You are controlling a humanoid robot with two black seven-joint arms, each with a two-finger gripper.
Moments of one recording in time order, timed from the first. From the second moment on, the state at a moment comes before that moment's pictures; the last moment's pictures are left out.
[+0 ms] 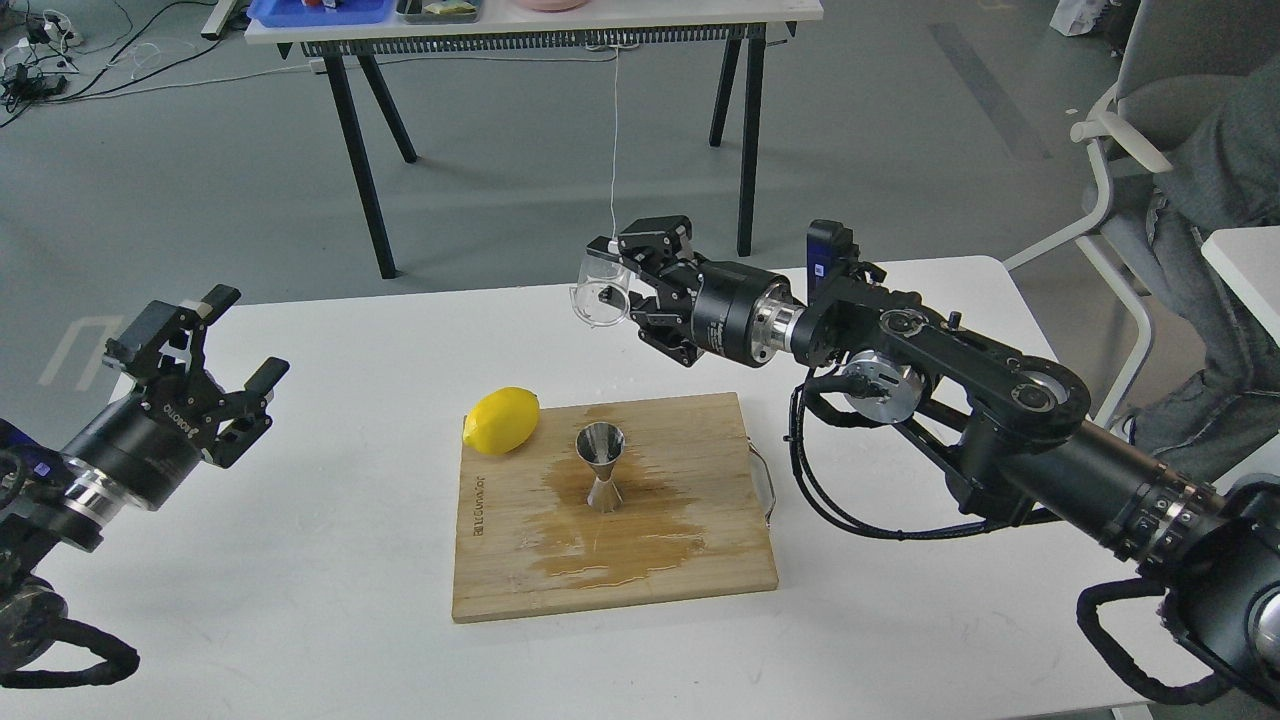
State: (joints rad) left arm -0.29 0.68 -0.83 -1.12 0.54 -0.35 -0.49; right arm 0.75 -0.18 0.75 1.09 -0.41 0.17 -0.11
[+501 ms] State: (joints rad) left arm -0.29 0.67 -0.83 -1.12 0.54 -0.32 -0.49; right arm 0.34 -0.11 1.53 1.07 0.23 -0.09 -0.11
